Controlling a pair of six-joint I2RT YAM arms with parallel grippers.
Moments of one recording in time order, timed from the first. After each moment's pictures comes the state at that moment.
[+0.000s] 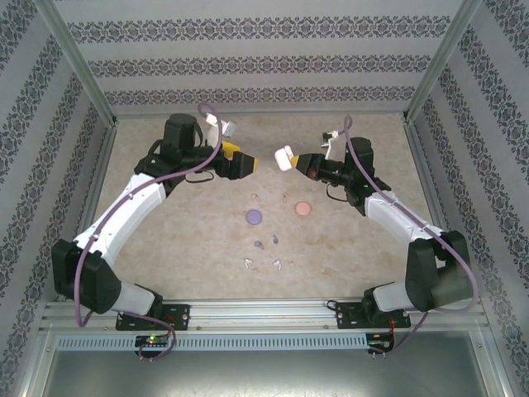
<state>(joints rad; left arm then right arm) -0.35 1.44 1.33 -0.40 0.70 -0.13 0.23 1.41 0.90 0.16 -0.78 0.72</state>
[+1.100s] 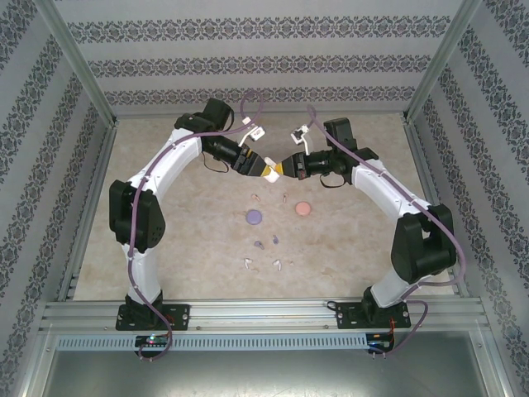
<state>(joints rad) -0.35 1.97 1.88 -1.07 1.00 0.29 0.29 1.63 1.27 -0.42 -0.94 0.16</state>
